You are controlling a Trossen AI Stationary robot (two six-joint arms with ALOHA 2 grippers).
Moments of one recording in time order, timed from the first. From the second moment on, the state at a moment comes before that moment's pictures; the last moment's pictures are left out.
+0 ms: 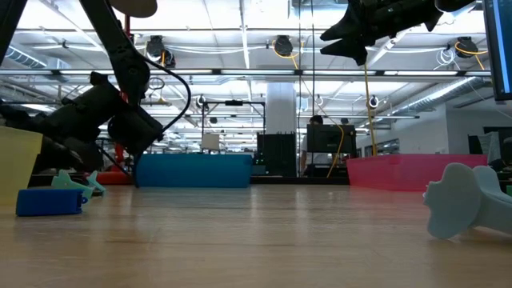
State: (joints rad) left arm 0.41 1.75 0.73 -1.26 0.36 -0.92; right arm -0.62 1.00 0.87 -0.10 -0.39 0.12
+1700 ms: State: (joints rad) left arm 0.42 1.70 0.89 -1.19 0.21 -0.94; right arm -0.62 1.00 0.87 -0.10 -0.39 0.14
